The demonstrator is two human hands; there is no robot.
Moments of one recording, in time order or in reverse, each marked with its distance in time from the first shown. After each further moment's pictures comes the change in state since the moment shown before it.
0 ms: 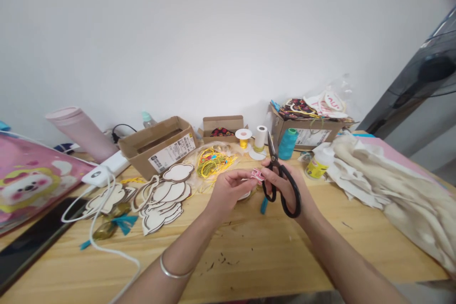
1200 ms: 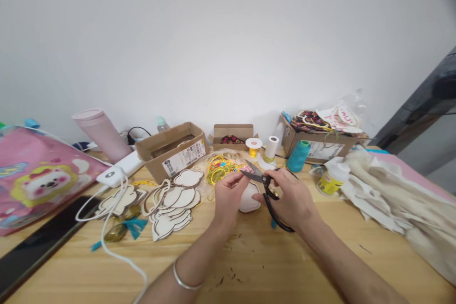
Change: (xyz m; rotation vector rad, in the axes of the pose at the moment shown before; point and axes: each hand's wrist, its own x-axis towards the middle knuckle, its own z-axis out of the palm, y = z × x) left_hand 0.004 0.008 -0.004 0.022 0.426 0.080; right_hand 0.010 0.009 0.006 -1.185 0.066 -0.537
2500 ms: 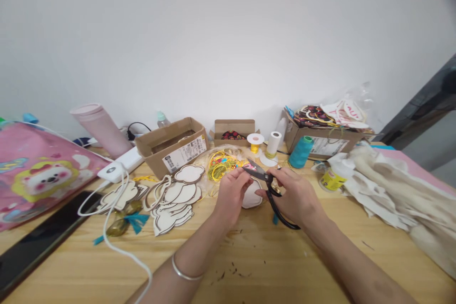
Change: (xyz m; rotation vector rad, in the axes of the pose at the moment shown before) left_hand 0.004 -0.003 0.001 -0.344 -0.194 -0.145; right_hand -0.001 0.009 0.004 -0.032 0.024 -0.090
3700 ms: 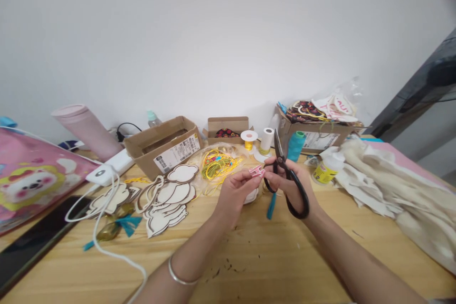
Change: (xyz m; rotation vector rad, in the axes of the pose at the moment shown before) left_hand -0.009 -0.008 0.007 0.095 -0.136 -0.087; right_hand 0.007 -0.008 -0.009 1.275 0.014 0.561
